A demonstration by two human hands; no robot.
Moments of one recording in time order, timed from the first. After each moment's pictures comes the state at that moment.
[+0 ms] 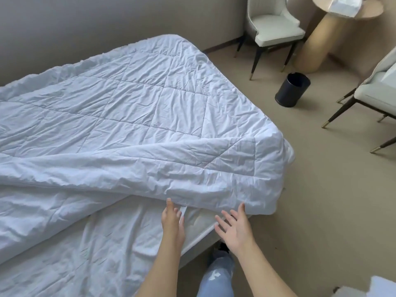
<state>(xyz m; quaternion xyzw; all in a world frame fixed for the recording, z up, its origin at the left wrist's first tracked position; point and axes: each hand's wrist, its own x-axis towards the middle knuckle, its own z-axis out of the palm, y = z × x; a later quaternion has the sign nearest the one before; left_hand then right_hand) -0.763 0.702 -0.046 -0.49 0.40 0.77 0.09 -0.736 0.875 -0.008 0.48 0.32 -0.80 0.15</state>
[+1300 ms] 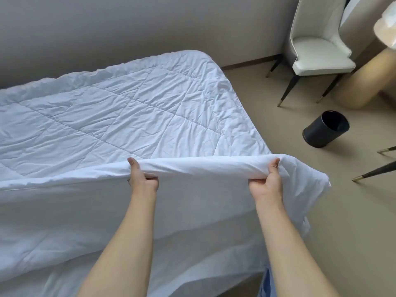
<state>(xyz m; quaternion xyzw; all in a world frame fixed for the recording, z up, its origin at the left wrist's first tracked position) -1.115 0.649 0.019 -0.54 0.16 0.81 -0.16 -1.146 0.961 0.063 0.39 0.27 -0.88 -0.02</state>
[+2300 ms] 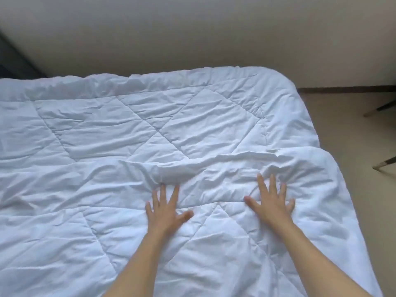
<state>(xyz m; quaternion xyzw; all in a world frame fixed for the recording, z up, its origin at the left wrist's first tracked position) -1.378 0.540 -0.197 -0.34 0.90 0.20 0.21 -1.562 0.807 -0.182 -0.11 0.94 -0.11 0.30</state>
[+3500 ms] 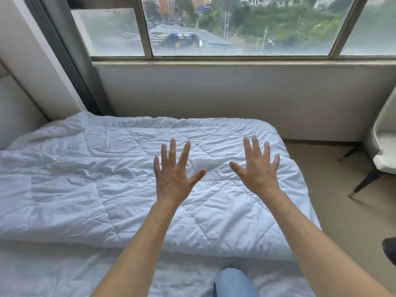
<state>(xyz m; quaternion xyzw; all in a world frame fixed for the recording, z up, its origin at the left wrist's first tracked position) -1.108 0.646 0.173 -0.27 0.94 0.10 -0.20 -1.265 0.834 0.184 -0.30 0.93 -0.19 -0.02</state>
